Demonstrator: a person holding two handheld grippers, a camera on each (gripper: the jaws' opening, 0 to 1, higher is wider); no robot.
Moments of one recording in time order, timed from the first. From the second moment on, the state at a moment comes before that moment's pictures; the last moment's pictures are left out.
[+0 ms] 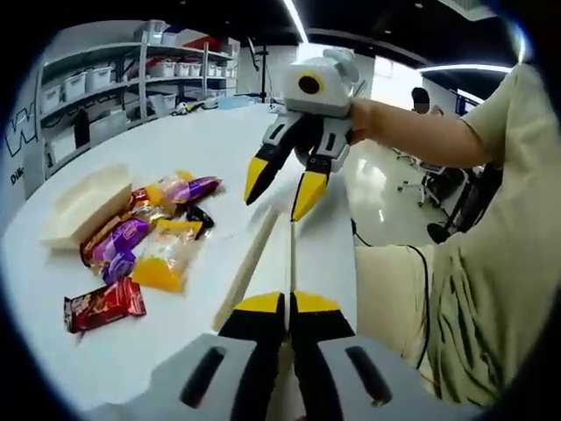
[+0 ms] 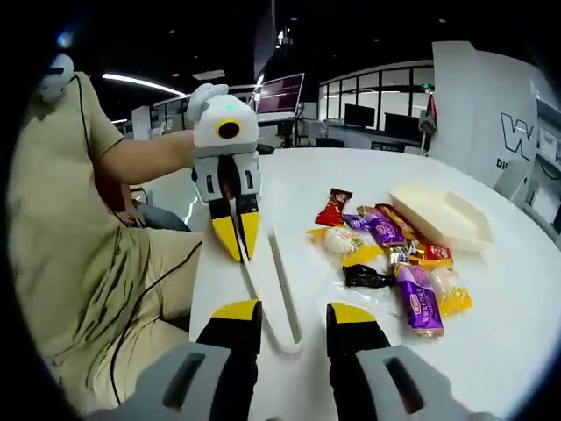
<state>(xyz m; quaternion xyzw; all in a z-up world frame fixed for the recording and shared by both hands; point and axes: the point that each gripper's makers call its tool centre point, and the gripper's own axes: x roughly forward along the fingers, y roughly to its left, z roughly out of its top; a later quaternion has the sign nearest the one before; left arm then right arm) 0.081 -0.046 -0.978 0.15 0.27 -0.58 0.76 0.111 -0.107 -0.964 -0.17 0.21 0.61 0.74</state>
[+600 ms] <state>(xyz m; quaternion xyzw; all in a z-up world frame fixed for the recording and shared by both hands) 0.083 -0.045 -0.977 0.13 0.24 -0.57 0.77 0.113 -0.108 -0.975 -0.16 0.22 0.61 0.75</state>
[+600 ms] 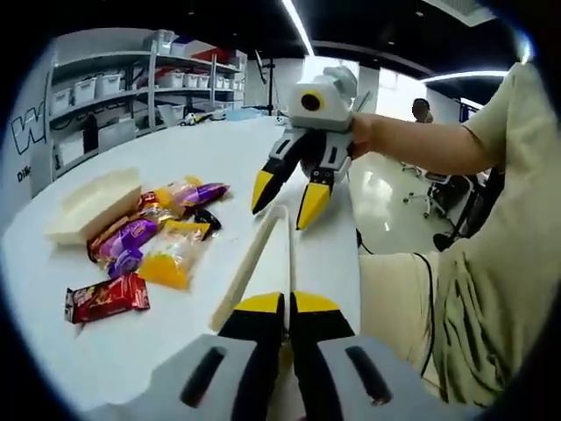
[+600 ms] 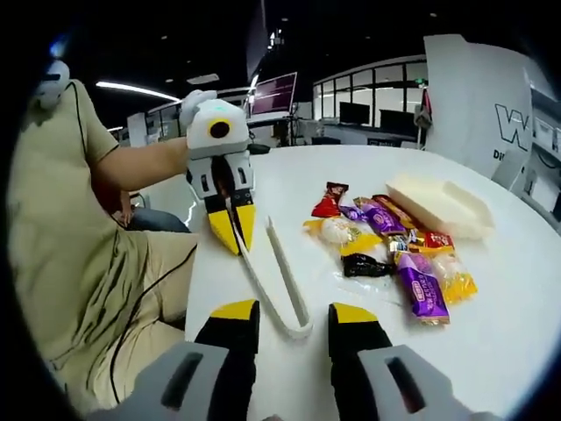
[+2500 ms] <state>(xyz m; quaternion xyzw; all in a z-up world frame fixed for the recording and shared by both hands) 0.079 -0.043 -0.942 0.03 0.16 -0.58 0.80 0.108 -0.067 -0.936 -0.02 0.17 0.65 0.74</state>
